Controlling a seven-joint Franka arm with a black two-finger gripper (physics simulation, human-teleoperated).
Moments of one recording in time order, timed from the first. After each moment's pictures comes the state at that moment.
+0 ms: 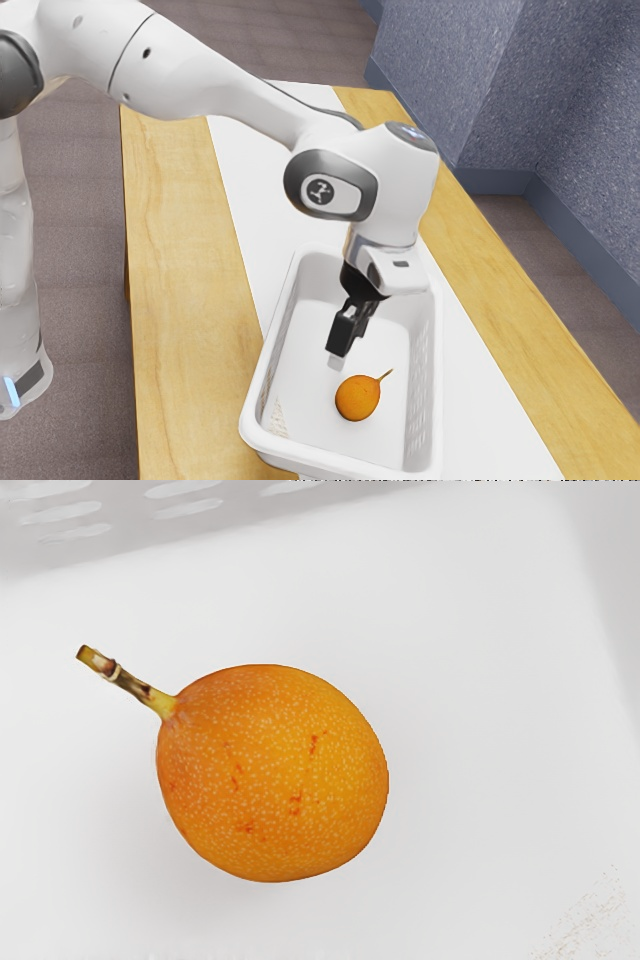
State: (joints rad) arm 0.06 -0.04 -0.53 -1.92 -0.18 1.91 0.31
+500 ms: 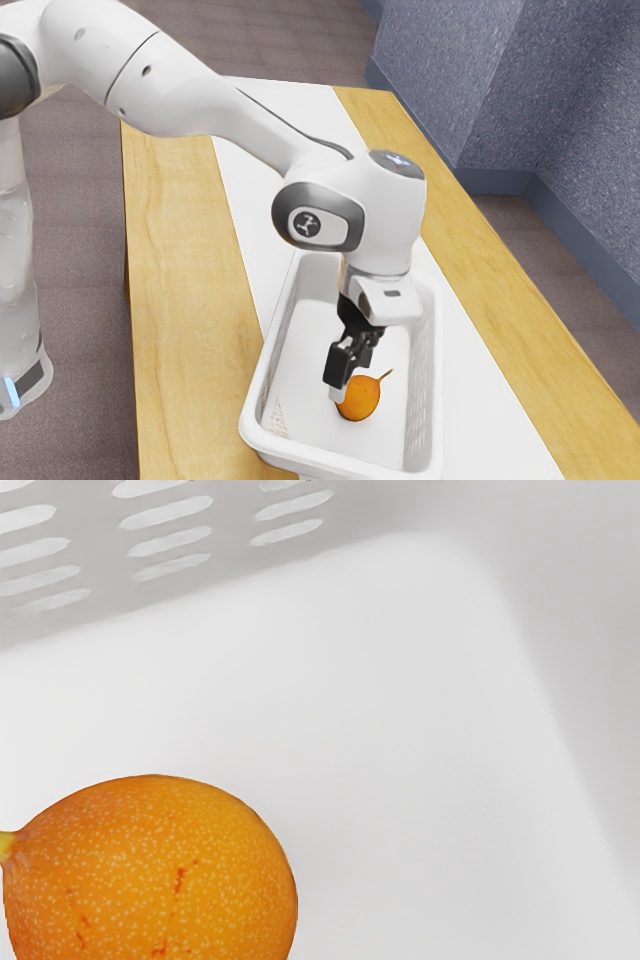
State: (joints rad) arm 0.05 -0.03 -0.57 -1.98 -0.20 2.06 0.35
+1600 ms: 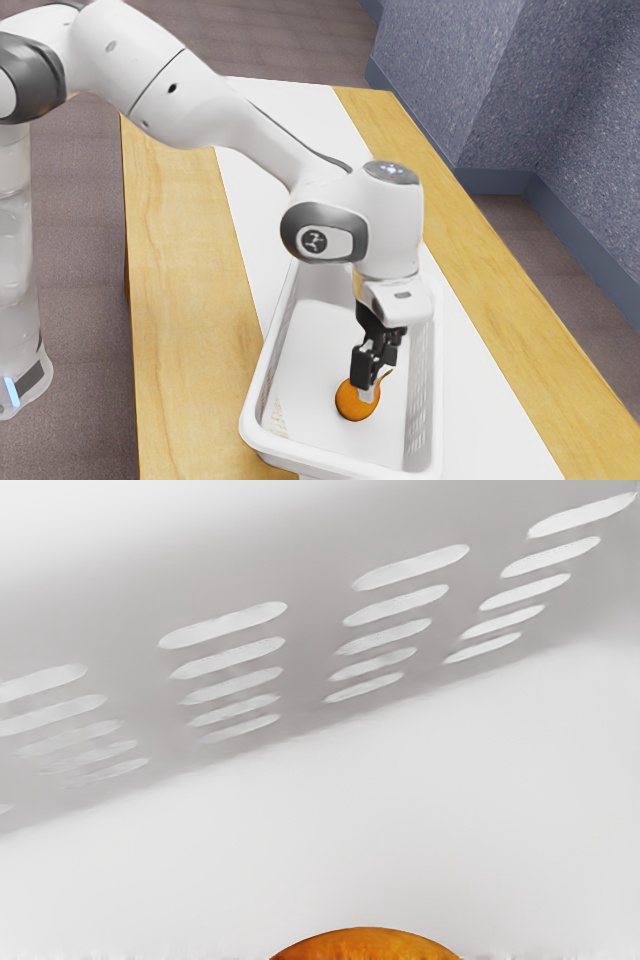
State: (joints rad) arm 0.08 0.04 -0.57 -2.01 -0.15 2.30 0.37
